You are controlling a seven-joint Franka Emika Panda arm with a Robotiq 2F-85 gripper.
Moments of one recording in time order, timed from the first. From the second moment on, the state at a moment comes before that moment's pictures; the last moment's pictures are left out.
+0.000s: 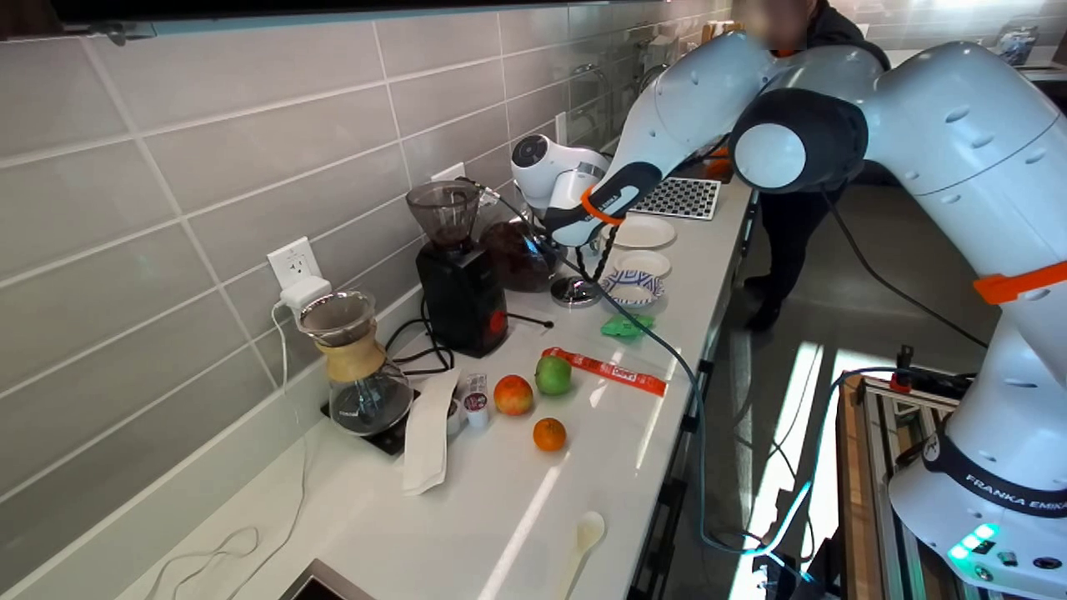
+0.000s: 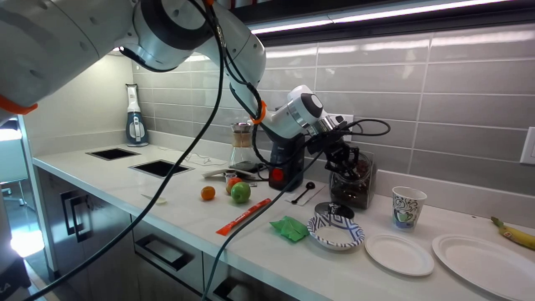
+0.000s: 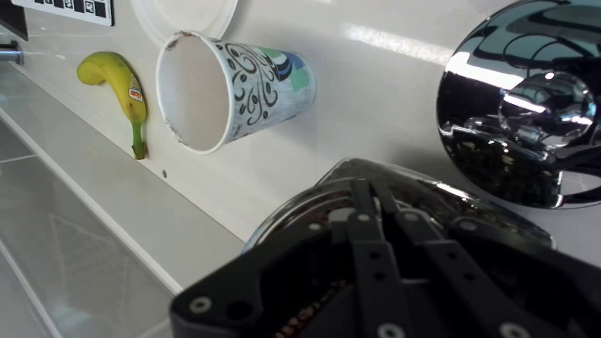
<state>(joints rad) -0.11 0.83 -0.30 -1.37 -0.60 2.43 -0.12</state>
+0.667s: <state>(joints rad) -0.08 0.84 -0.35 -1.37 -0.70 2.47 0.02</state>
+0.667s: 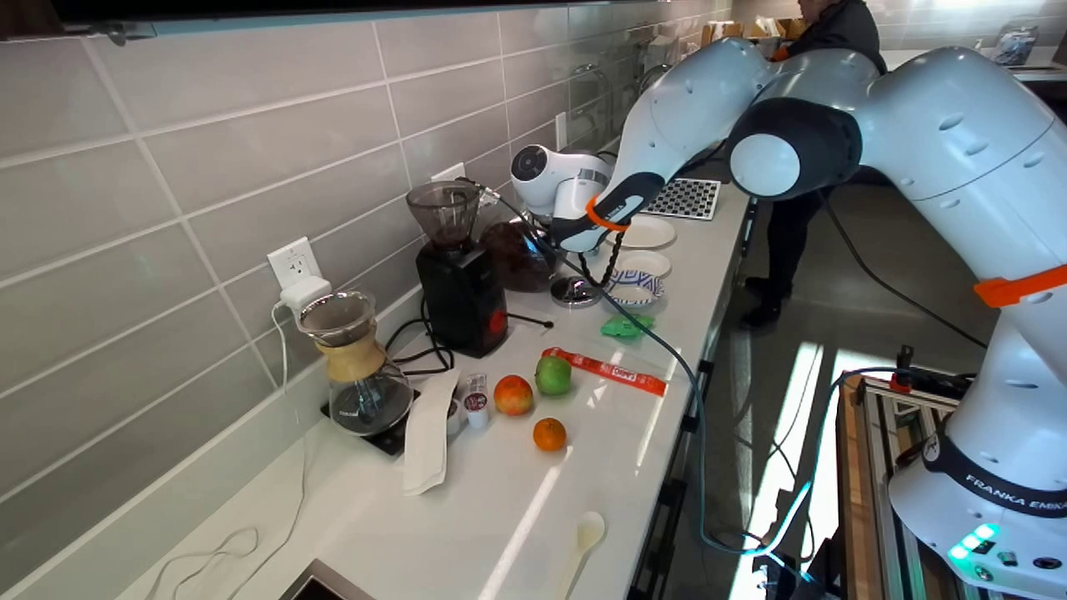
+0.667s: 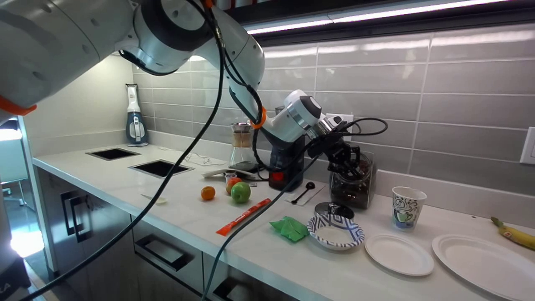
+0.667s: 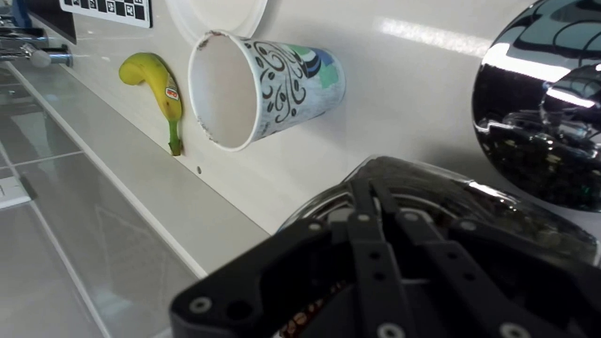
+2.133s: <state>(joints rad) 0.01 0.82 -0.38 -1.51 -1.27 2.46 0.52</state>
